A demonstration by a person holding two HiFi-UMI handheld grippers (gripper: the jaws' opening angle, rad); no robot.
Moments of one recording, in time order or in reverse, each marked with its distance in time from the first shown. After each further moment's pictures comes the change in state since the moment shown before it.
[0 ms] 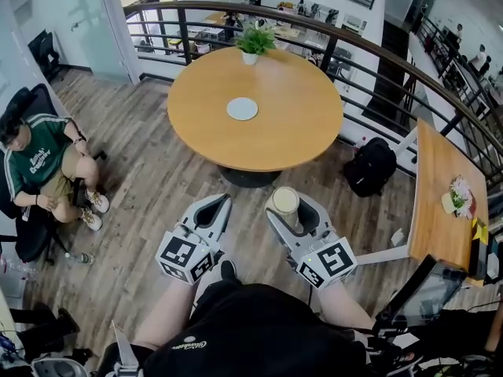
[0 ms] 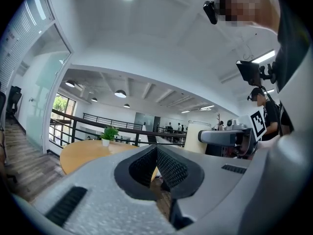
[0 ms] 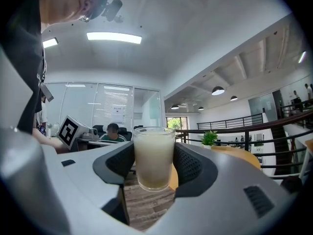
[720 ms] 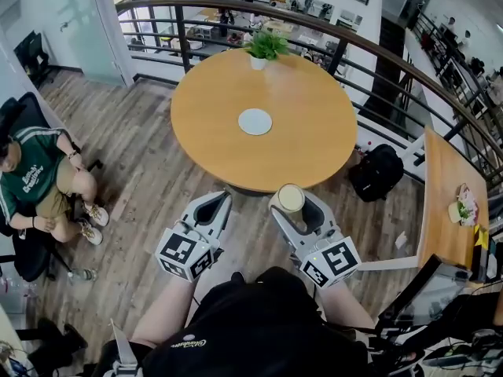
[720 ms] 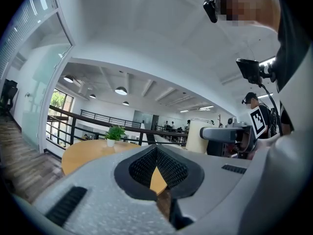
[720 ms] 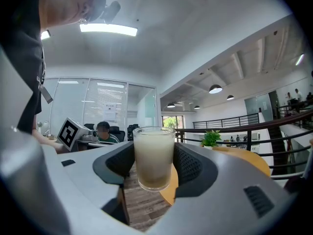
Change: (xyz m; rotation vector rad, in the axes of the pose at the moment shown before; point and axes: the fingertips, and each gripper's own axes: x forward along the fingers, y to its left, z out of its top) left arm 0.035 0.146 0.009 -0.019 0.023 -0.042; right arm 0.140 -0.022 -0.002 0.004 0.017 -0.059
